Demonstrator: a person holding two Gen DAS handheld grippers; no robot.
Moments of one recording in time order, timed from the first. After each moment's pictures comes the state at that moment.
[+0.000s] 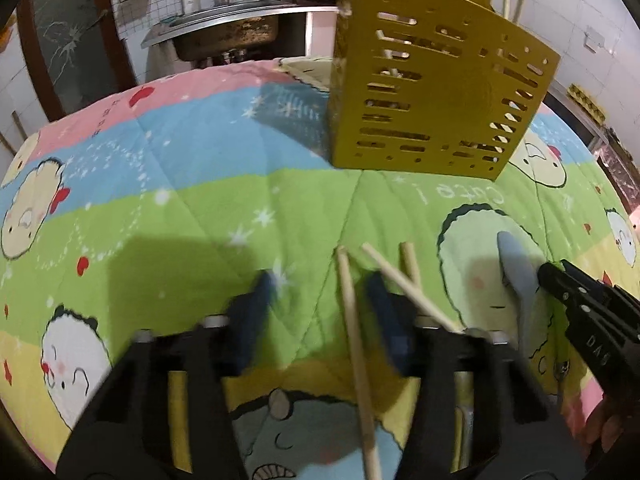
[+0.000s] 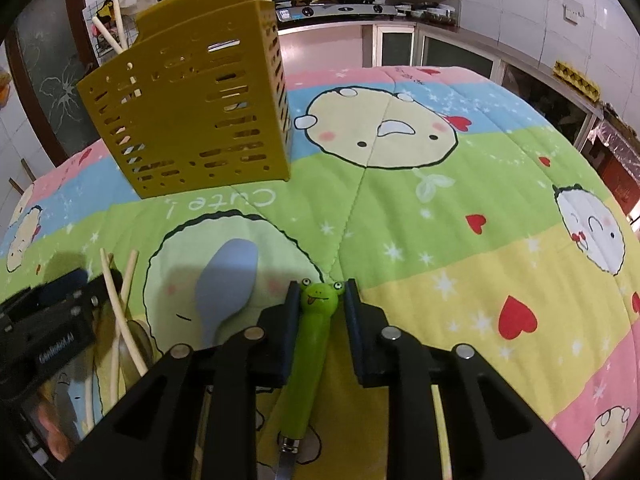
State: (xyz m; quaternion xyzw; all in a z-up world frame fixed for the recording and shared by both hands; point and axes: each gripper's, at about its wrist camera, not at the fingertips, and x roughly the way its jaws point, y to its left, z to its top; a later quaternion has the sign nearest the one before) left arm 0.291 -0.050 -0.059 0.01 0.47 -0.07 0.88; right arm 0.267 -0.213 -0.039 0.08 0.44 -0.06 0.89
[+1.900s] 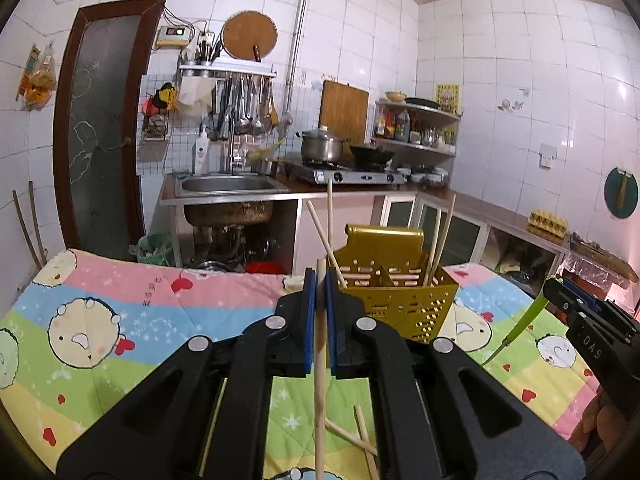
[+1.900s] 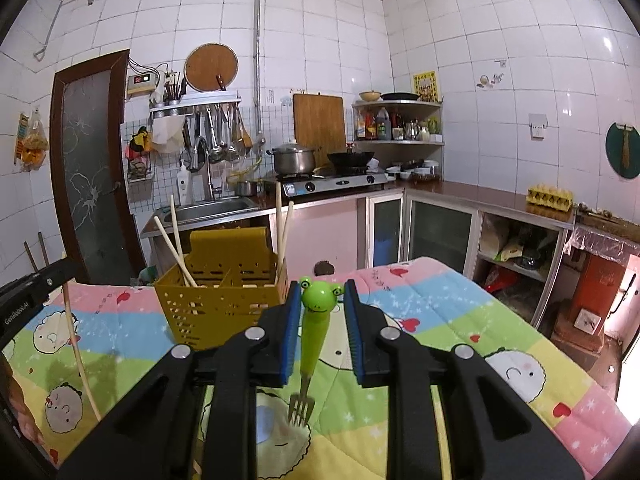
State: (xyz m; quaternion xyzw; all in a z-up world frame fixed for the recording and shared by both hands) left arm 0.222 -0.019 0.082 -0.04 0.15 -0.09 0.98; right arm 0.199 -0.224 0.094 0.05 0.14 -0.08 0.99
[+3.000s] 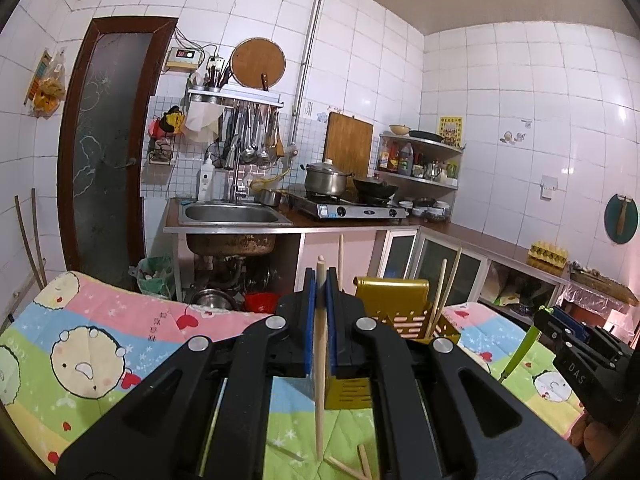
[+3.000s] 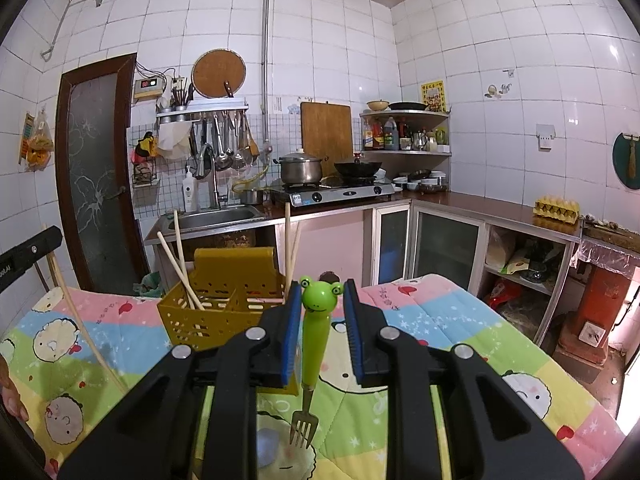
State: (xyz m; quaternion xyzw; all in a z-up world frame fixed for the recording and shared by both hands) left arm 0.225 -0.008 0.112 -0.06 0.10 -0.08 0.99; right arm 0.210 -0.223 0.105 0.04 0.12 -0.07 0.99
